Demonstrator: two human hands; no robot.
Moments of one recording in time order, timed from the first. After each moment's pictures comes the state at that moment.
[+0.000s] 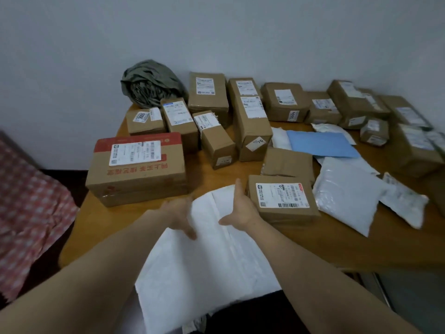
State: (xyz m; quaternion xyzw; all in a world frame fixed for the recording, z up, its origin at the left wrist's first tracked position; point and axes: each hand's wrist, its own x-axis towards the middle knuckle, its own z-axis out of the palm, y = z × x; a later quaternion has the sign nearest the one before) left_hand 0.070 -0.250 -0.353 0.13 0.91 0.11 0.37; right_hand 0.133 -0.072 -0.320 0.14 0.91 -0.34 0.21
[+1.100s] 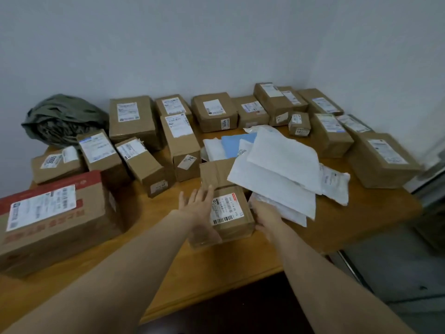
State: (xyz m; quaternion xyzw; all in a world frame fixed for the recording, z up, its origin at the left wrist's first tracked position) left_hand 0.085 -0.035 -0.316 0.32 0.91 -0.03 0.27; right_hand 0.182 0.117 -0.331 0.46 0.56 -0.69 0.02
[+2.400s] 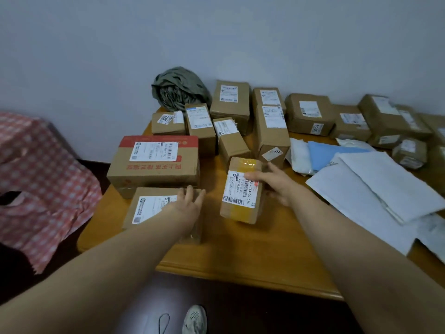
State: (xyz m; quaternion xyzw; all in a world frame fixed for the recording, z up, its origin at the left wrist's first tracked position) left_hand 0.111 -0.226 -0.310 0.13 0.95 -0.12 0.27; right_hand 0.072 0.005 -0.295 0.20 0.74 -0.61 0.19
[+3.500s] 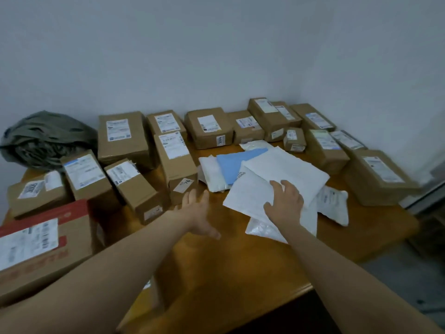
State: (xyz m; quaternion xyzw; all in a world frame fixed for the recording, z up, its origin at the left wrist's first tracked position) left_hand 0.026 -0.019 -0.286 0.28 0.91 0.01 0.31; right_hand 0.130 0.177 -0.314 0.37 0.92 -0.09 -0.05
